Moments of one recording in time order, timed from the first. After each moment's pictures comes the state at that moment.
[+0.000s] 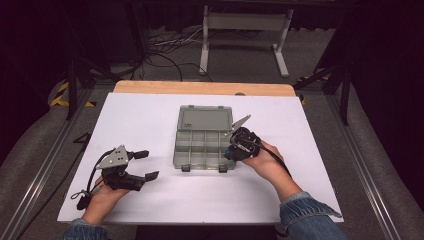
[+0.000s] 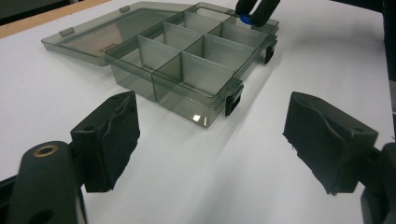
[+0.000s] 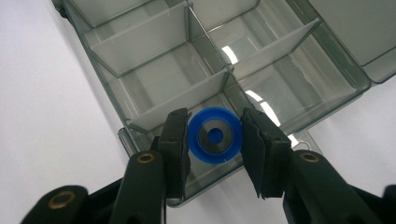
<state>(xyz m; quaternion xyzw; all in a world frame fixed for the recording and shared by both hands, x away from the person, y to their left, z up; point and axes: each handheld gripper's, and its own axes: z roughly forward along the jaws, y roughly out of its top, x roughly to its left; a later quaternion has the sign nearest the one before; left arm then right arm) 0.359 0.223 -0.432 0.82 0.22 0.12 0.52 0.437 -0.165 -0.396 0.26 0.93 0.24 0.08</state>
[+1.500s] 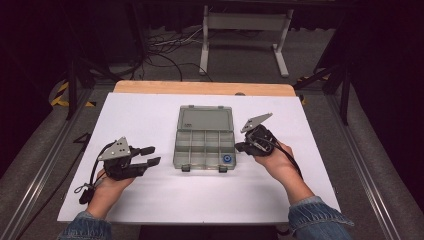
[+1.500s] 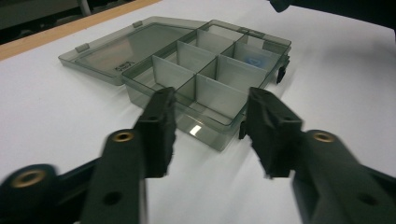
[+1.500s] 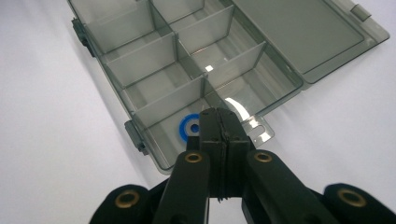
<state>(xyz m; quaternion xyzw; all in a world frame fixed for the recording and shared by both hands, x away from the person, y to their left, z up) 0.373 0.215 -0.417 0.81 0.23 0.13 0.52 0.421 -0.200 -0.368 0.27 0.91 0.30 0.11</state>
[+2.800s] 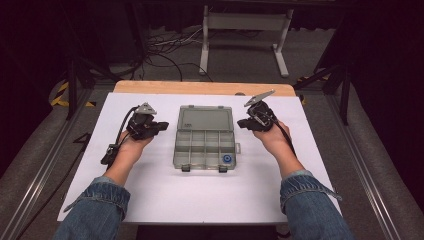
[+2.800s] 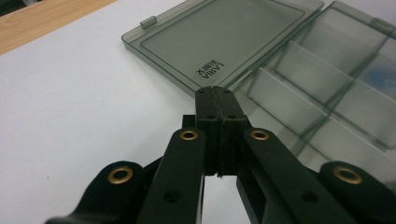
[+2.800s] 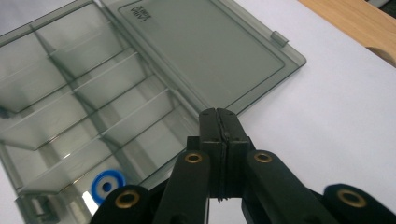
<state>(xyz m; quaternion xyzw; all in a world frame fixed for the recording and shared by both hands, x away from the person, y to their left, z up) 0.484 0.172 -0.403 0.84 0.34 0.13 0.40 0.497 -0.213 -0.365 0.33 0.88 0.32 0.13</state>
